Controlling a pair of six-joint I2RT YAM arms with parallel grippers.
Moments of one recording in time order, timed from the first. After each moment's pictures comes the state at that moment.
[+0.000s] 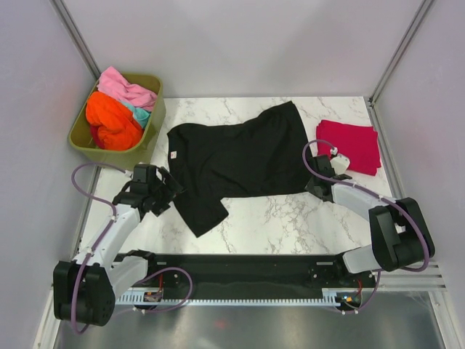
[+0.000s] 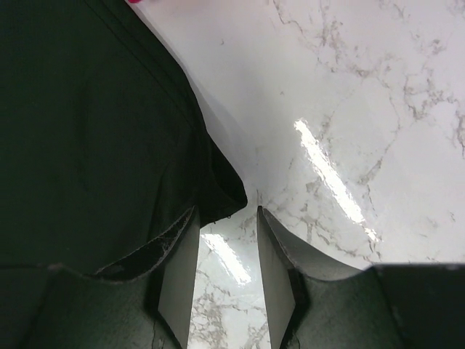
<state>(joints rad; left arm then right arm) -0.13 1.01 0.59 -0.49 0.03 -0.90 0.27 1.43 0.67 -0.28 0.42 0.81</state>
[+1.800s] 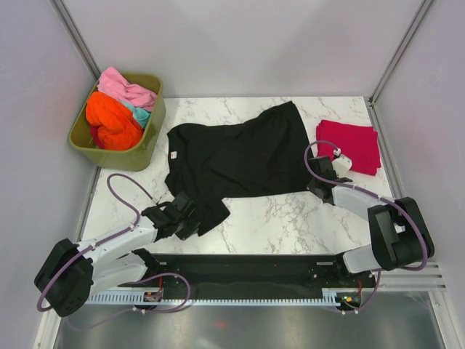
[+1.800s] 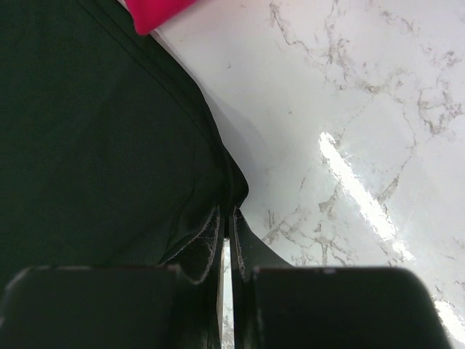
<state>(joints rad) -0.70 1.04 0.43 -0.56 -0.20 -1.36 0.26 1.44 0.63 -0.15 0.42 0.84</state>
